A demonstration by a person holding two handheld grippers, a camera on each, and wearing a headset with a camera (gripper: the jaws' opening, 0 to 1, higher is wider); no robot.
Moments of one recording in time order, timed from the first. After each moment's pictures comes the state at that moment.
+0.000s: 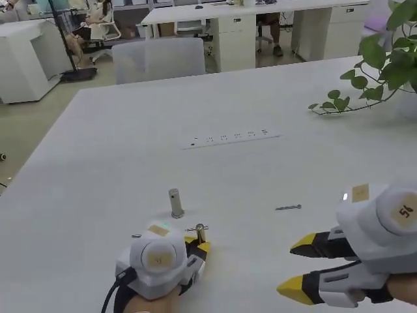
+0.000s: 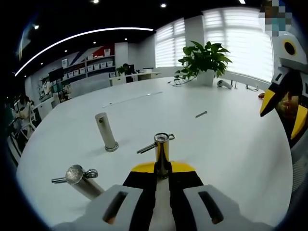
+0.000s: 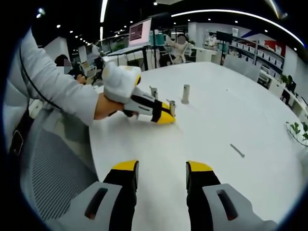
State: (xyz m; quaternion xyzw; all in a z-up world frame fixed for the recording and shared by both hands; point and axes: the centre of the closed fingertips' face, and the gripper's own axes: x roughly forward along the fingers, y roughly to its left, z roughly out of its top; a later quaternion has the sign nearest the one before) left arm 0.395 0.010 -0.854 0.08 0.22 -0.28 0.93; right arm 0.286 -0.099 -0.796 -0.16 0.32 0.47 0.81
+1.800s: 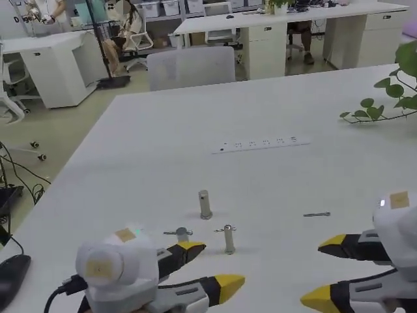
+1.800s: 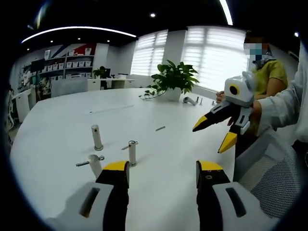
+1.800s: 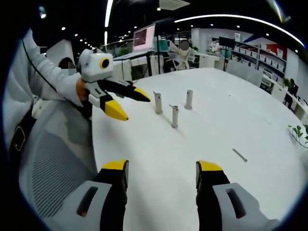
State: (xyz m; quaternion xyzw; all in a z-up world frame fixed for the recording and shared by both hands) left arm 0.304 0.028 -0.774 -0.01 0.20 -0.41 0.89; right arm 0.286 -0.098 -0.790 -0.15 0.30 0.49 0.81
